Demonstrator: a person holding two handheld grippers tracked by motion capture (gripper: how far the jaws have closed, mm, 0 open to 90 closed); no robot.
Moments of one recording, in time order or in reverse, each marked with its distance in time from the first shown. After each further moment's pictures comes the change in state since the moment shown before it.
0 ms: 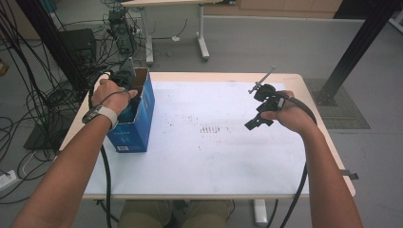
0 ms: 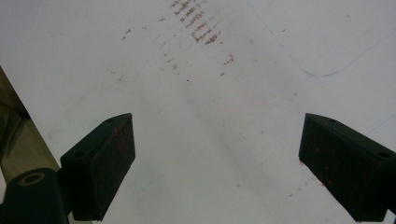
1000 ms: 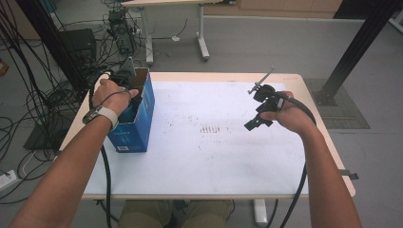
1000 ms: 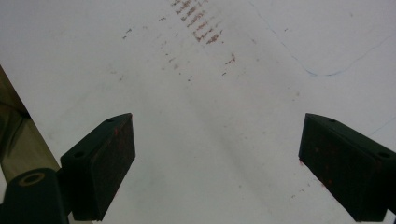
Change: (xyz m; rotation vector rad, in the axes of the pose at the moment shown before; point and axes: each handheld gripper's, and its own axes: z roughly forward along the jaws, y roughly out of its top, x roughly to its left) left arm 0.001 -0.003 -0.001 -0.019 -0.006 0.000; right arm 0.000 0.001 0.002 0.004 0.003 0.001
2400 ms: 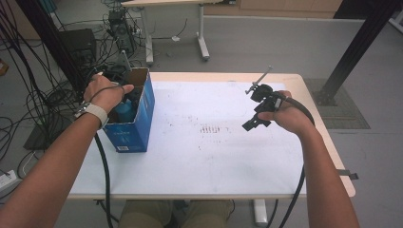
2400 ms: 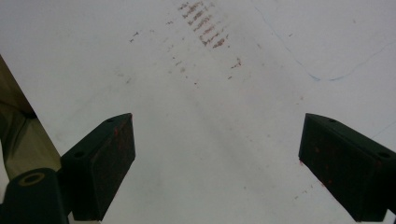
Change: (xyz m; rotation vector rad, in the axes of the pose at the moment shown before) left arm 0.018 -0.012 -0.024 -0.030 -0.065 0.025; right arm 0.011 0.007 -0.004 0.005 -0.008 -0.012
